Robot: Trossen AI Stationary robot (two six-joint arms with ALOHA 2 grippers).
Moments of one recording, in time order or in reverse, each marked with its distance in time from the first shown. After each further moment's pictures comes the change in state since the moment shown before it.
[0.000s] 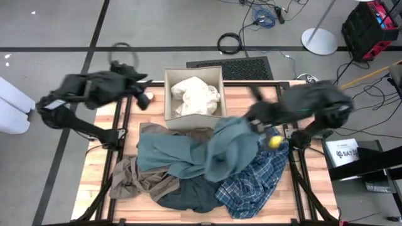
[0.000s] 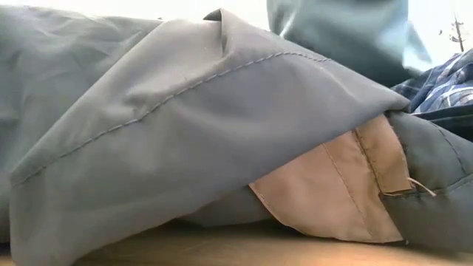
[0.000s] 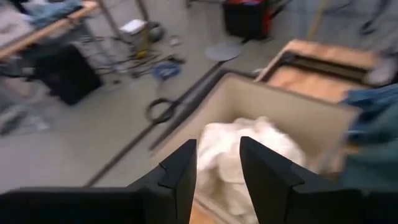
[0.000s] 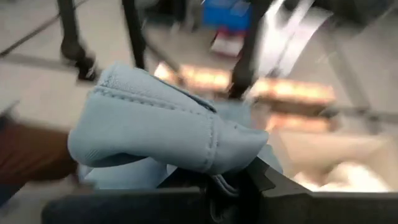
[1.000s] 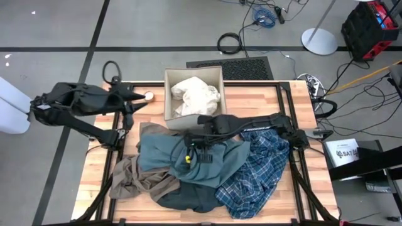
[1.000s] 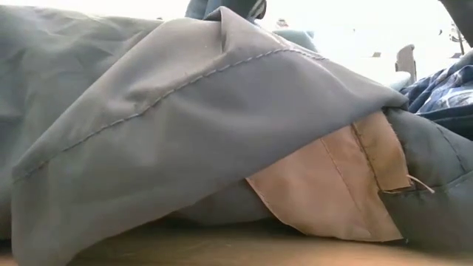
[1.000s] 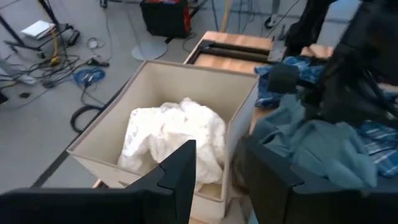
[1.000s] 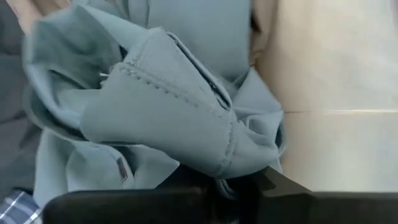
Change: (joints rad) left arm -0.180 -0.192 -0.206 0.042 0.173 -0.035; right arm -0.136 0.552 -0.006 -0.172 0.038 0.107
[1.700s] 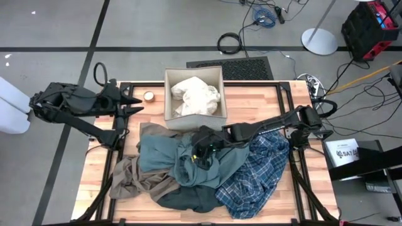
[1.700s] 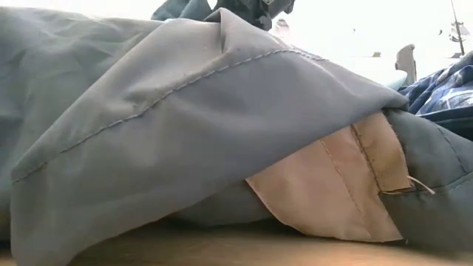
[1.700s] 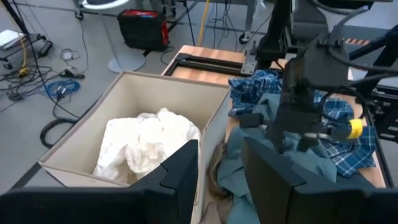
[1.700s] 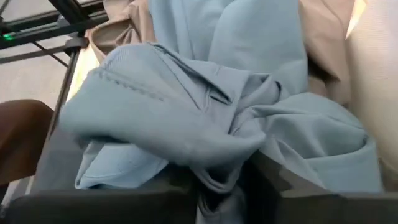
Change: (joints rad) left arm -0.098 -0.025 0.000 0.028 0.005 -0.035; right arm 0.012 -0.337 -0.914 1.092 -0.167 0.179
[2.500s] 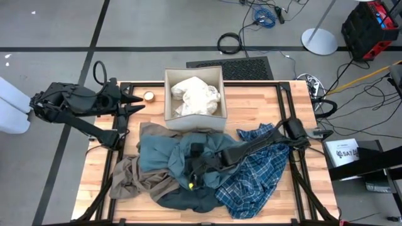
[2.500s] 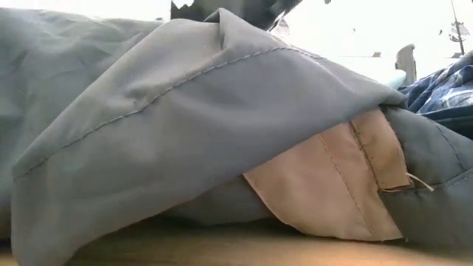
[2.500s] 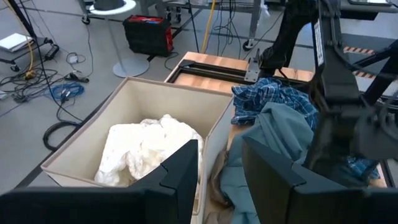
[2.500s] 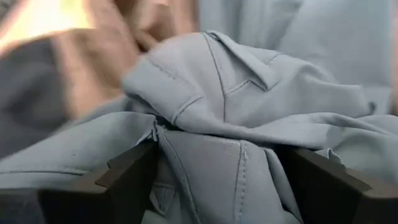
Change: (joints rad) left arm 0.000 0.000 0.000 0.031 -0.027 -0.003; right arm 0.147 0.244 0.057 0.189 0.316 -0.238
